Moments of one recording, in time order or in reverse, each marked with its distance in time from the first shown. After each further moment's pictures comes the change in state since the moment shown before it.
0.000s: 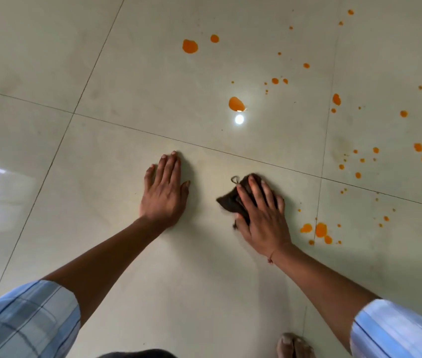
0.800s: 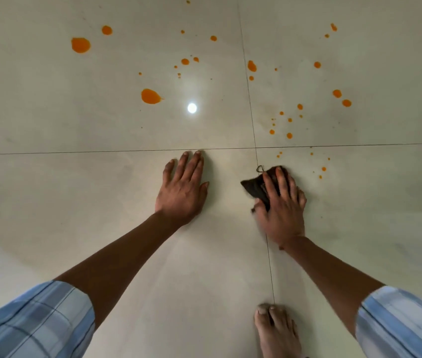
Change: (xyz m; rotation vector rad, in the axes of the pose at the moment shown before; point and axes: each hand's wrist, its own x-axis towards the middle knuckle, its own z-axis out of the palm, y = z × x) left_hand 0.032 0.140 0.039 0.089 -0.092 0.474; right_hand -0.080 0.106 -0.004 0.023 0.050 0.599
